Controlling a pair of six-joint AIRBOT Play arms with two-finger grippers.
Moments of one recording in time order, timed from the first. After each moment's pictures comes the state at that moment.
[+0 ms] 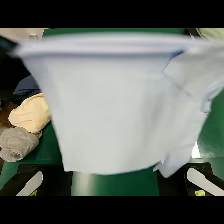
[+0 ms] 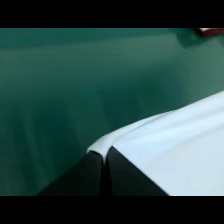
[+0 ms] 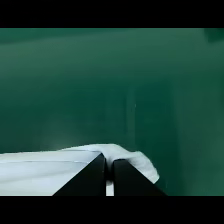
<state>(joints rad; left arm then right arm) 0.18 -0.94 1.53 0.86 -1.36 -1.38 -0.41 -1.12 1.89 -1.24 1.63 1.52</state>
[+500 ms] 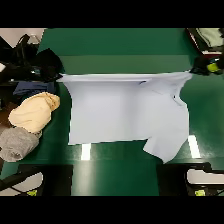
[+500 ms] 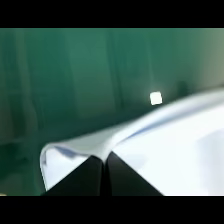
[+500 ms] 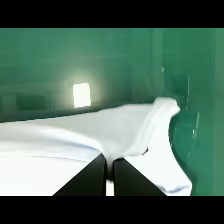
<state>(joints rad) 0.09 -1.26 1.20 0.88 -0.92 -1.24 -0.23 -1.47 1.59 -1.26 1.25 1.51</state>
